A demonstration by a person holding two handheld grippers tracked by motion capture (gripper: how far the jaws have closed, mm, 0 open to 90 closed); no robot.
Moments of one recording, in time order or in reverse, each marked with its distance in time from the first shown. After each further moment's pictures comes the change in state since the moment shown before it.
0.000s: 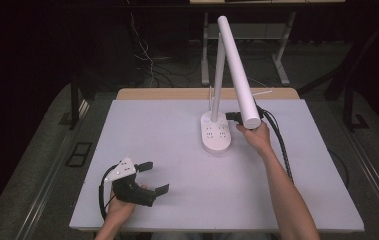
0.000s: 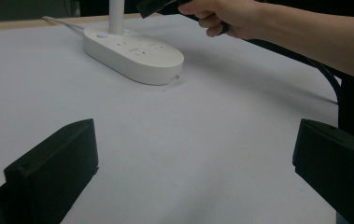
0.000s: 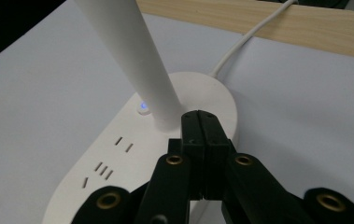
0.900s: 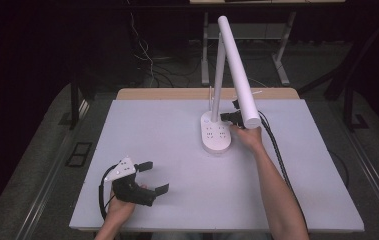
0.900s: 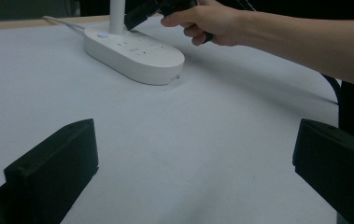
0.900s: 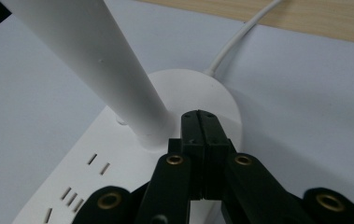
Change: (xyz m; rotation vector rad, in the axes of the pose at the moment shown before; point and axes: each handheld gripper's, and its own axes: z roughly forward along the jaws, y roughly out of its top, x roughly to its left) left arm 0.001 0.000 0.000 -0.001 0.001 -0.005; right arm -0.005 0.003 0.036 0.037 -0.022 0.015
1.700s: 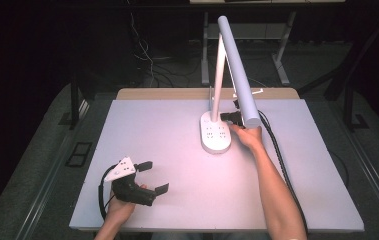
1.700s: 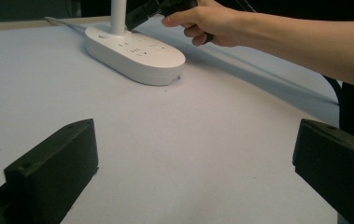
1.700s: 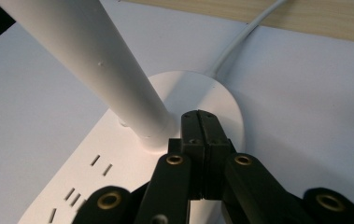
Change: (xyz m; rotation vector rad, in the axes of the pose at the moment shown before) left arm 0.000 0.000 -0.001 -0.003 0.002 0.001; right arm -0.003 0.000 0.001 -0.008 0.019 0.009
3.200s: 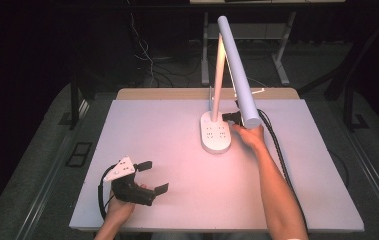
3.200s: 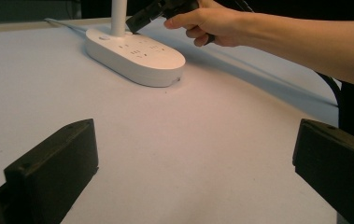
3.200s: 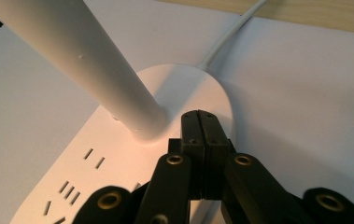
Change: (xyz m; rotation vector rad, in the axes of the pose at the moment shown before) left arm 0.000 0.000 -0.001 -0.004 0.000 -0.005; right arm -0.005 0.000 -0.002 0.031 0.003 0.018
